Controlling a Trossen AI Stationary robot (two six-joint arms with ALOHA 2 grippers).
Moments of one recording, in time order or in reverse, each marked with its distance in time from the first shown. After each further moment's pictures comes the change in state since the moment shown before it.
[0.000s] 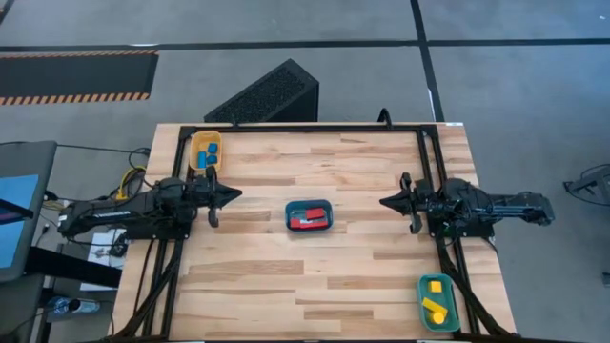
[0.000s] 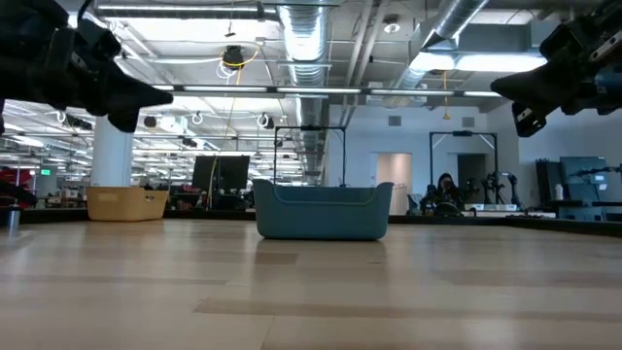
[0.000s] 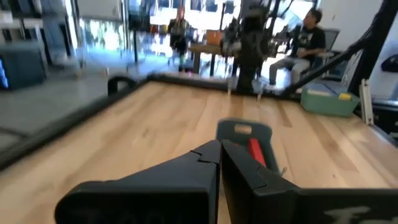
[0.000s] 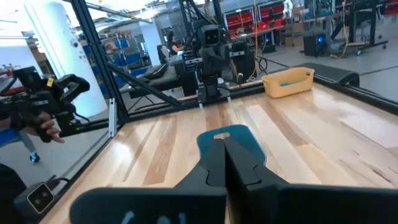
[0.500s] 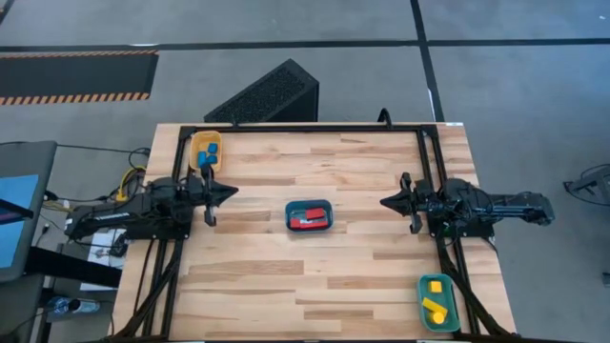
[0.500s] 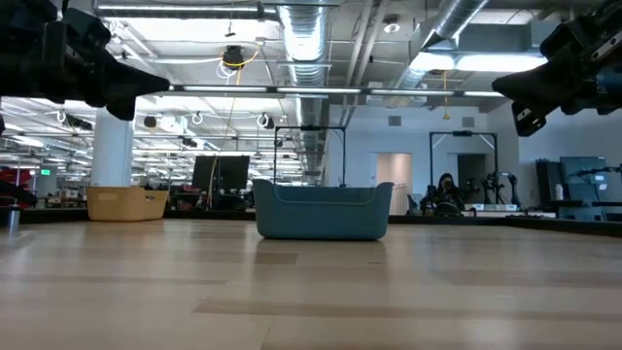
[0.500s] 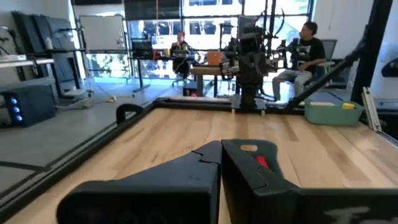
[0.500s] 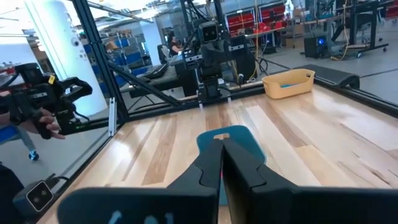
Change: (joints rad) left arm 0.001 -0.115 0.000 -0.022 -0.006 0.100; right arm 0.000 0.000 0.000 -0.002 -0.002 -0.011
